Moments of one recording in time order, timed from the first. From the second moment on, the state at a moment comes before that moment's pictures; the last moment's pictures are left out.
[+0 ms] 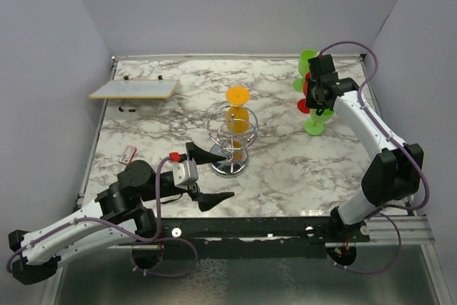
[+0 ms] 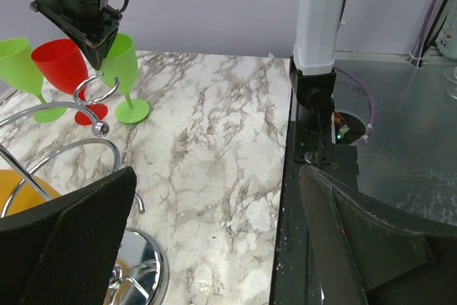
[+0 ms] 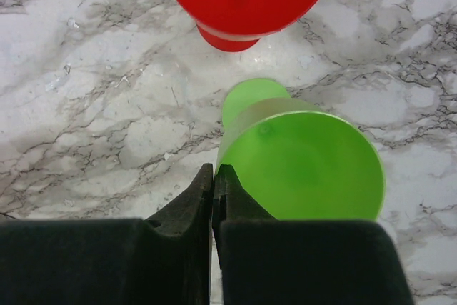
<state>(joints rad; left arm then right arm) -1.11 0.48 0.60 -0.07 0.27 0.03 0.27 1.58 1.41 -0.76 0.32 0.28</state>
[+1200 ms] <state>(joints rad) -1.11 0.49 0.65 -0.08 0.19 -0.16 0.23 1.41 1.58 -0.84 0.12 0.24</state>
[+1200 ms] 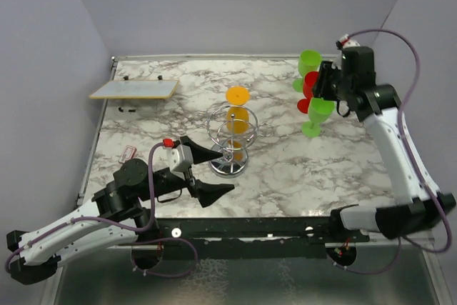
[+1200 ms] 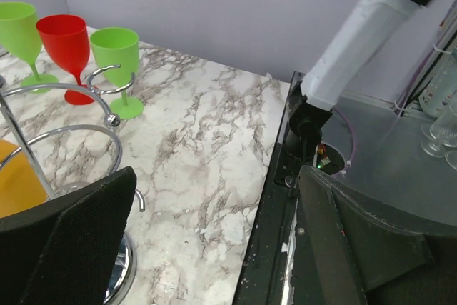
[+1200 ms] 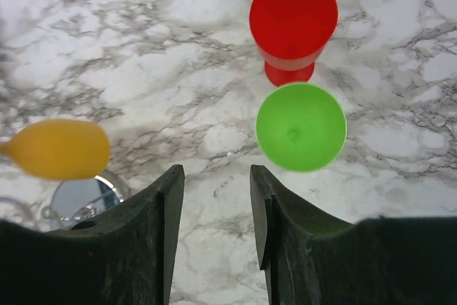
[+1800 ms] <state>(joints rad) -1.11 0.43 0.70 -0.18 -0.08 -0.34 0.23 0.96 0.94 -0.30 -0.48 0.59</state>
